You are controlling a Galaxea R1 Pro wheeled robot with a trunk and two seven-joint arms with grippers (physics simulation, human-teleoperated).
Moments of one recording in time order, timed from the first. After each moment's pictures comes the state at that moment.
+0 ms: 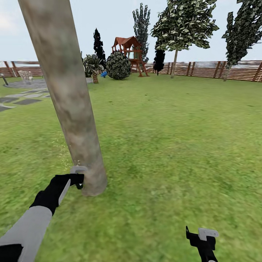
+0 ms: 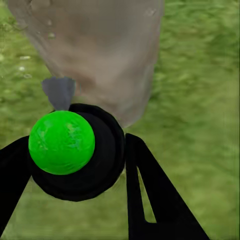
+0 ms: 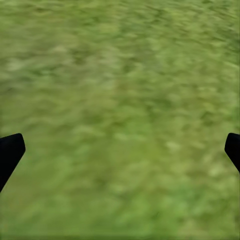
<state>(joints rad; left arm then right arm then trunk) -0.78 0.13 0.06 -0.72 -0.07 0.55 -0.14 -0.45 -0.13 0.22 -0.16 -0.26 -0.54 -0.18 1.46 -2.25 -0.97</state>
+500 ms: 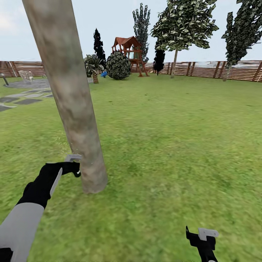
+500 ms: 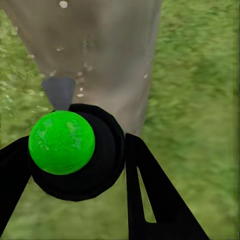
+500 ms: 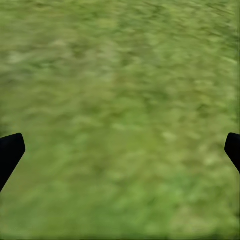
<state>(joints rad) -0.79 0.19 0.05 -0.97 -0.06 0.70 -0.23 -0.45 -0.13 0.22 -0.16 -0.26 -0.54 -0.18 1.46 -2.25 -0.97</state>
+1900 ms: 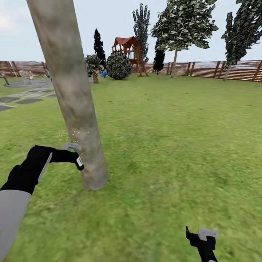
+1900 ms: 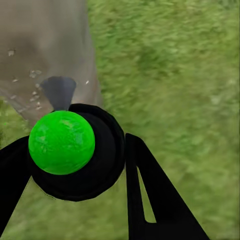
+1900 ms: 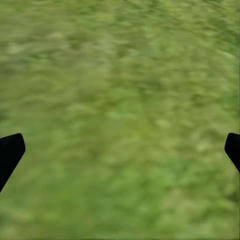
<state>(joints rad) -0.90 0.32 -0.07 -1.08 -0.11 0.90 -0.64 -0.45 -0.13 0.22 -0.16 -0.26 -0.54 -0.18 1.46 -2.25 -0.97</state>
